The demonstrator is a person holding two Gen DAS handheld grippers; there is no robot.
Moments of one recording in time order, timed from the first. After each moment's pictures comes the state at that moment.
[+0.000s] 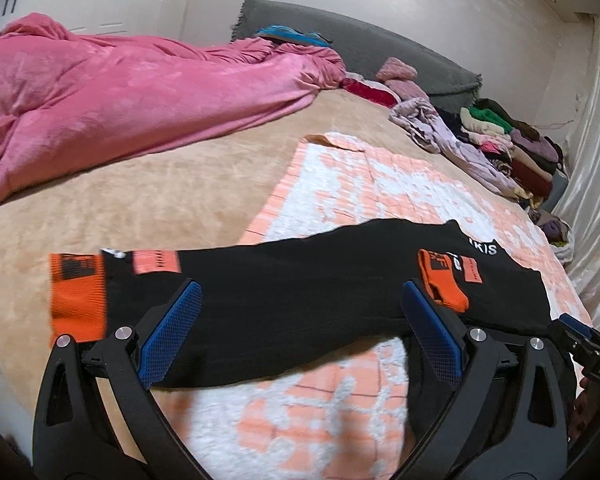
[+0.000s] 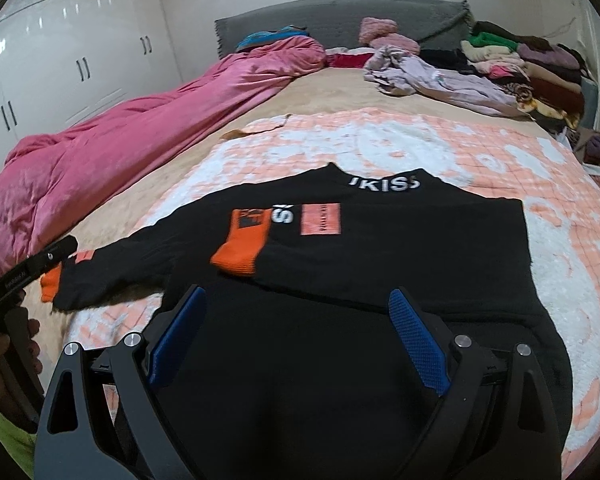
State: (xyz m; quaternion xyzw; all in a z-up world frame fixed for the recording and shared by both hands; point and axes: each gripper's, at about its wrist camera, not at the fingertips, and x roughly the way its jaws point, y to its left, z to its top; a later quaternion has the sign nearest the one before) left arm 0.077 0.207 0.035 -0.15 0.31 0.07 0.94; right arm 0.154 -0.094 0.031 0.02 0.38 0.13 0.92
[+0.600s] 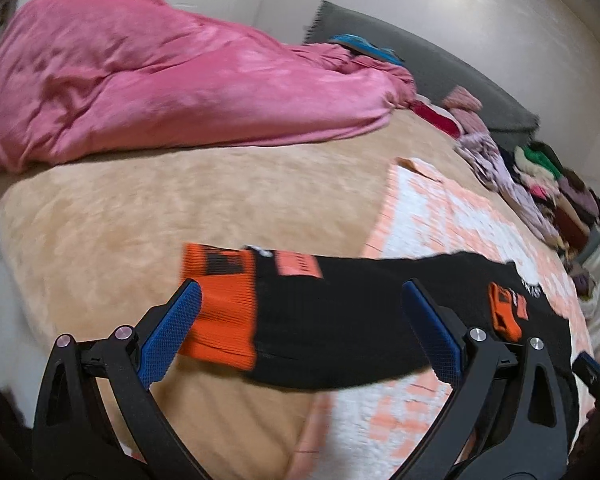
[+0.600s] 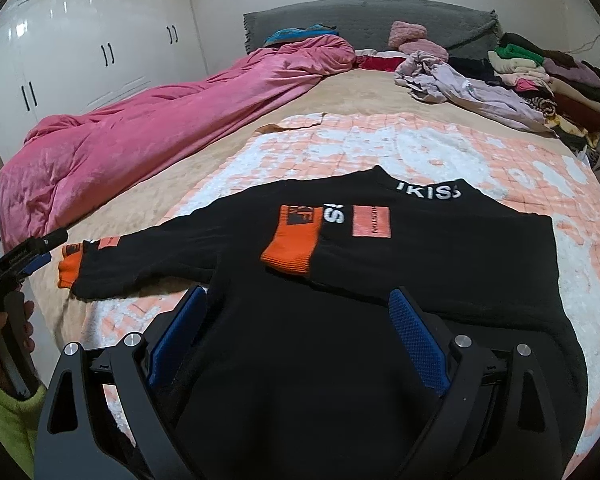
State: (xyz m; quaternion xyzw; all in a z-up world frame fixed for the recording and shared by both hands) left arm 0.035 0.302 0.027 -0.22 0.31 0.17 0.91; right arm 0.148 -0.056 0.035 0.00 0.37 0.17 0.91
